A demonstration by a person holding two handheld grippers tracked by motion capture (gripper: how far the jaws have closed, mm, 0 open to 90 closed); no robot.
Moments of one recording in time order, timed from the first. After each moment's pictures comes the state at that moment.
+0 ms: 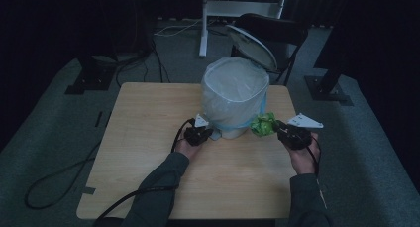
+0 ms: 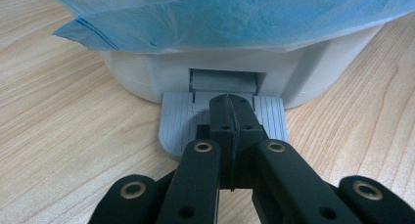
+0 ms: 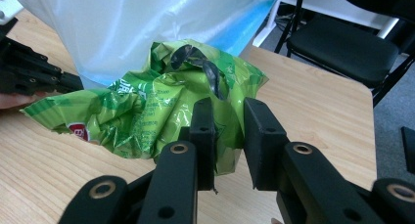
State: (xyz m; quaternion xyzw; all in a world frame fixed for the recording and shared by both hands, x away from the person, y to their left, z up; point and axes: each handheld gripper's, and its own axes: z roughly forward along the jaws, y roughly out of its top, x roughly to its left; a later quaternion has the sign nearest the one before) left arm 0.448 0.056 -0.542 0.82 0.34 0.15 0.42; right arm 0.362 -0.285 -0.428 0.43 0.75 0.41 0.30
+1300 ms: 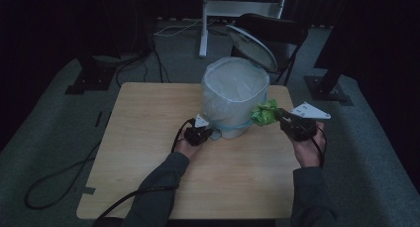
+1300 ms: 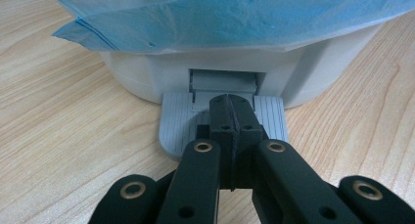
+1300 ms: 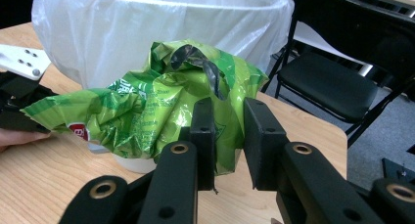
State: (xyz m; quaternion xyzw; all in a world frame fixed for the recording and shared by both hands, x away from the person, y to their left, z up) left arm 0.448 0.055 -0.542 0.82 0.34 0.16 0.42; right arm 0.357 -0.276 -0.375 0.39 0.74 0.43 0.33
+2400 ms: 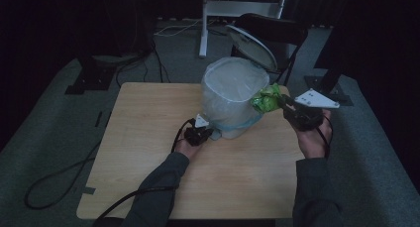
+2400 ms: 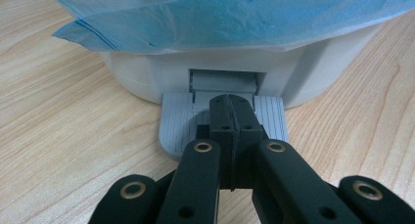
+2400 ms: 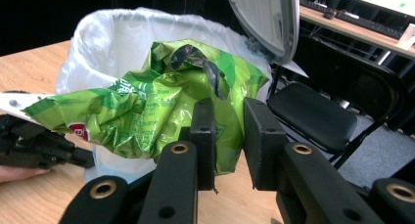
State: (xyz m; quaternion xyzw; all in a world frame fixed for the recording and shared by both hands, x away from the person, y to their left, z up) left arm 0.447 0.055 -0.541 0.83 0.34 0.16 0.42; right arm 0.355 -0.268 -0.324 0.37 0.73 0.44 0.37
